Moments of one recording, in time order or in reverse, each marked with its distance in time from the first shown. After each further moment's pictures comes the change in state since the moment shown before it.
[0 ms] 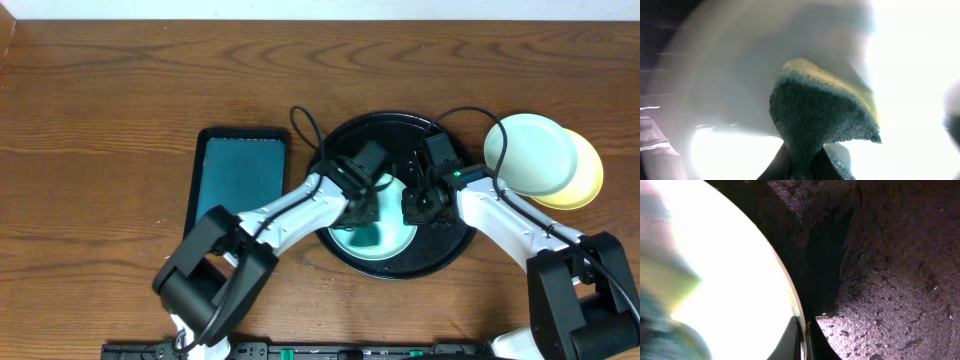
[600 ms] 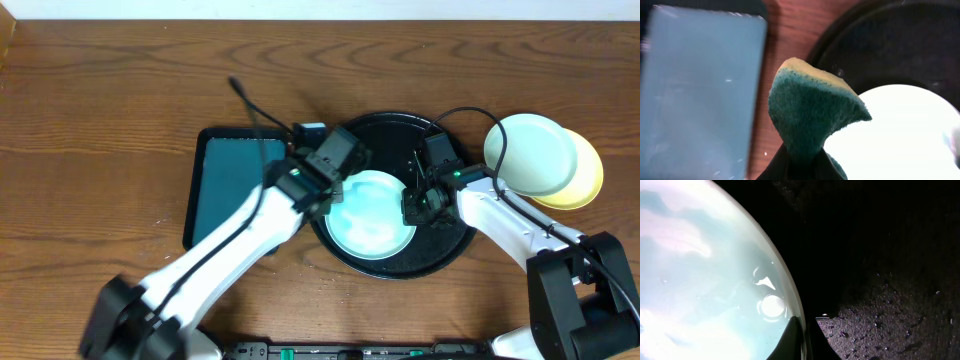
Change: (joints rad) left arm 0.054 -0.352 0.000 -0.182 -0.430 0.119; right arm 0.000 0.000 0.000 0.003 -0.010 -0.007
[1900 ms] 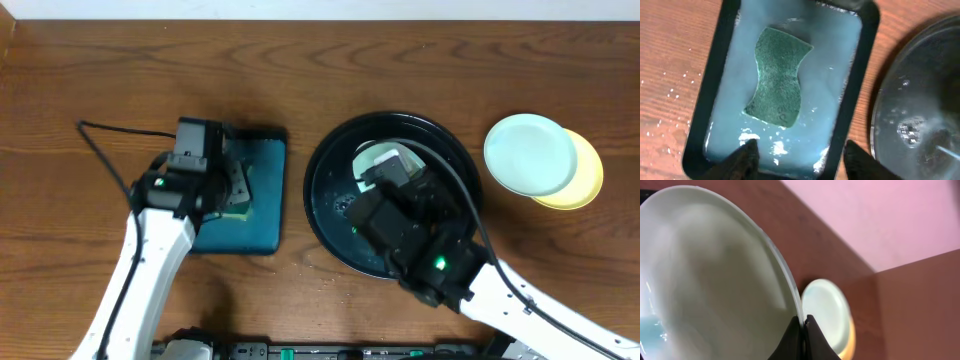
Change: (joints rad) left arm 0.546 -0.282 -0.167 -0.065 0.344 0.315; right arm 0.594 -0.423 0.077 -0.082 1.118 -0.320
